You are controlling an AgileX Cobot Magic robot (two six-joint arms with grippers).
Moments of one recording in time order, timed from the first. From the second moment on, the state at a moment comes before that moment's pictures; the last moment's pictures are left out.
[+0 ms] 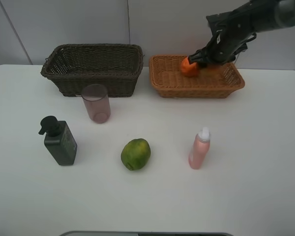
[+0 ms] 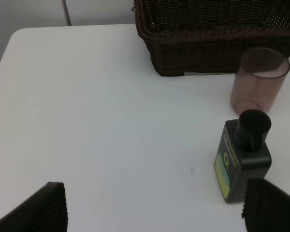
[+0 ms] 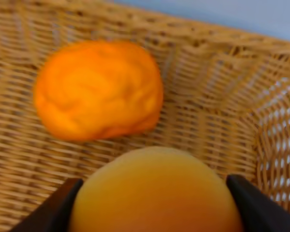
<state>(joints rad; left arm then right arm) -0.06 -0.01 -0.50 0.03 1.07 -0.02 0.24 2.11 -1.51 -0.43 0.46 0.33</state>
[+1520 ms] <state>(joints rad) -0.06 -0.01 -0.50 0.03 1.07 -0.02 0.31 1.80 -1.28 -0.11 0.87 0.34</state>
